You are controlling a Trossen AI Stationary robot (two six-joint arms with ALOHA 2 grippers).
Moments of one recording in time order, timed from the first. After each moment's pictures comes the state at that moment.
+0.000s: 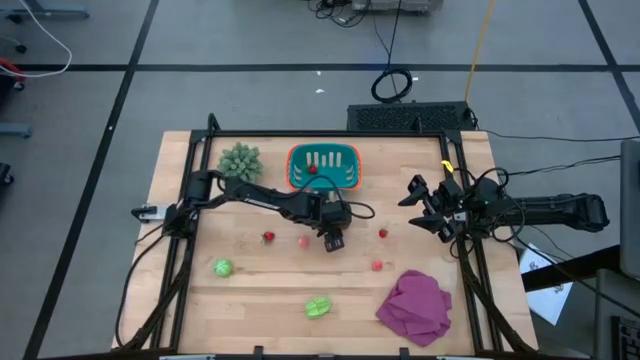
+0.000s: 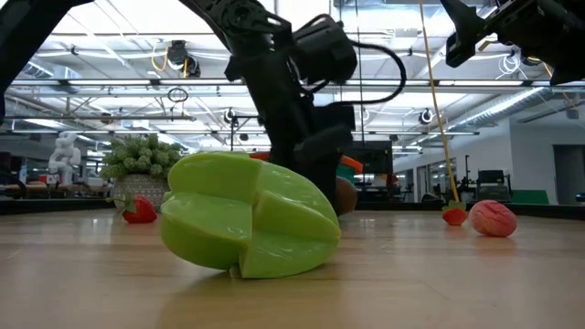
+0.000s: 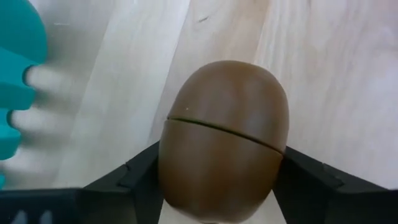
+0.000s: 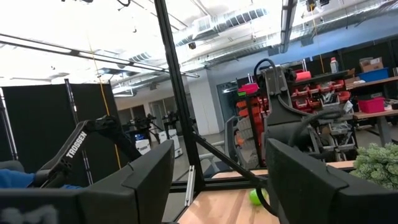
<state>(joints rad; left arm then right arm) -0.01 2.12 1.48 -0.45 -0.13 -0.24 -0.14 0.56 0.11 0.83 -0.42 0.40</state>
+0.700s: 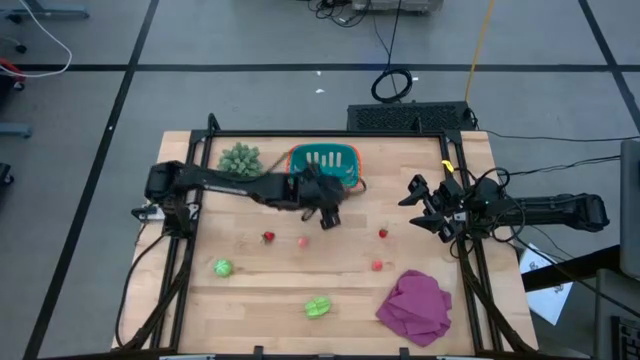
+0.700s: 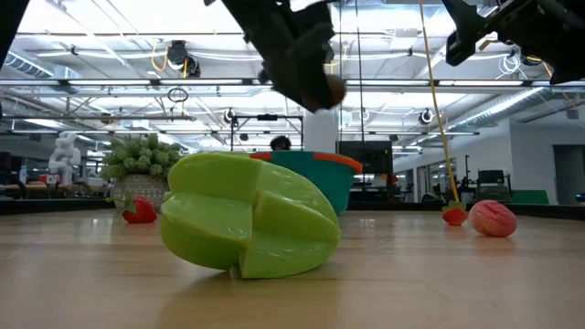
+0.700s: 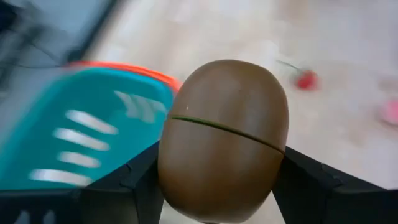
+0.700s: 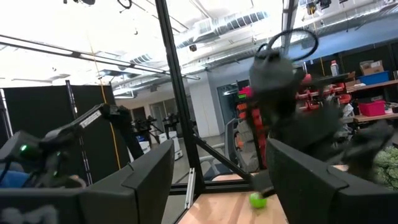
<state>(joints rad) 0.01 1.82 1.48 -0.48 -0.36 -0.11 -0.14 0.56 0.11 0.84 -0.42 0.40</state>
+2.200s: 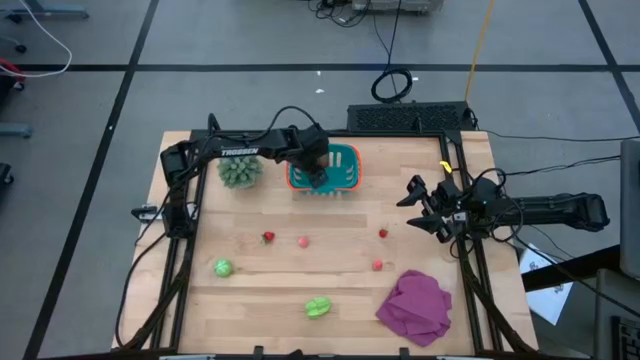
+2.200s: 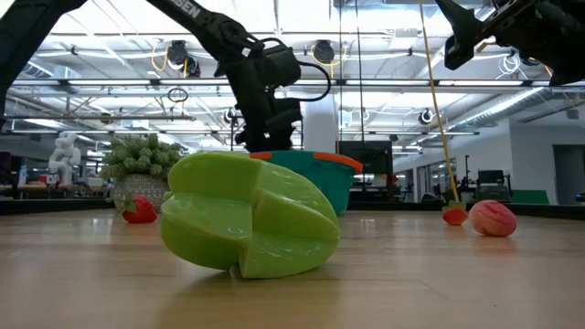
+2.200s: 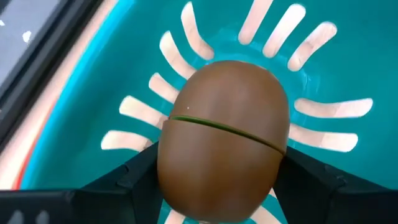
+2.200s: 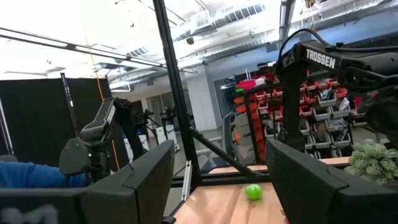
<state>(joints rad) 0.41 1.94 1.48 -0.61 -0.03 -0.09 -0.14 0.57 0.11 0.82 -0.42 0.38</state>
